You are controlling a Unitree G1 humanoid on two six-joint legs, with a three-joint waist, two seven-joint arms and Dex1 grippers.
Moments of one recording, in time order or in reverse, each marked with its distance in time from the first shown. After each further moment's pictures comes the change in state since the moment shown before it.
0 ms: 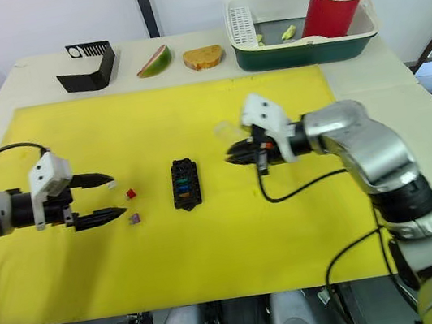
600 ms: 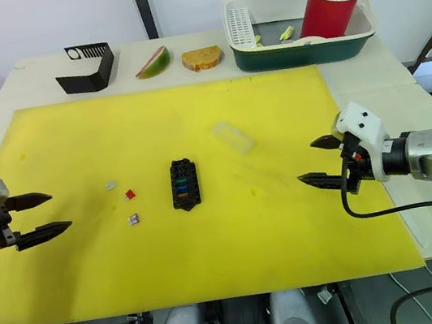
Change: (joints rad) left arm 0.131 0.092 0.176 0.140 0.011 -0.031 -0.011; right arm 0.308 -0.180 -0.286 -0.061 0.081 -0.043 -0.041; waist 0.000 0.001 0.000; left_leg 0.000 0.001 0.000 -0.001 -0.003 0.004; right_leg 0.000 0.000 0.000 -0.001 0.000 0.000
